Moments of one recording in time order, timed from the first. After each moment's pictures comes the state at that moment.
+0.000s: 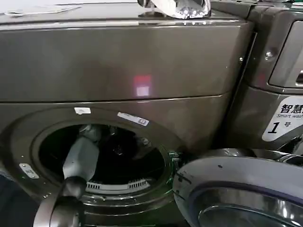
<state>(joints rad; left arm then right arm) 0.19 -1.47 -0.55 -0.61 1.08 -0.08 1.13 -1.60 1.19 2.32 1.71 0.45 -0.04 0.07</state>
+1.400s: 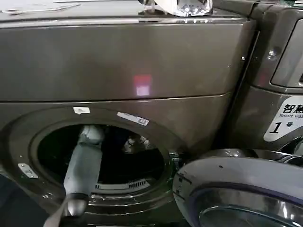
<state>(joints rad) 0.34 -1.50 -0.53 -1.00 0.68 0.23 0.56 -1.60 1.19 2.31 1.72 0.45 -0.04 0.07</state>
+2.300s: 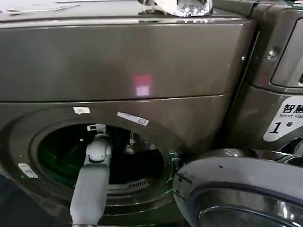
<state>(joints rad) 0.57 -1.57 -0.50 -1.30 0.07 0.30 -0.06 -1.59 1.19 2.30 1.74 0.45 -0.04 0.07</state>
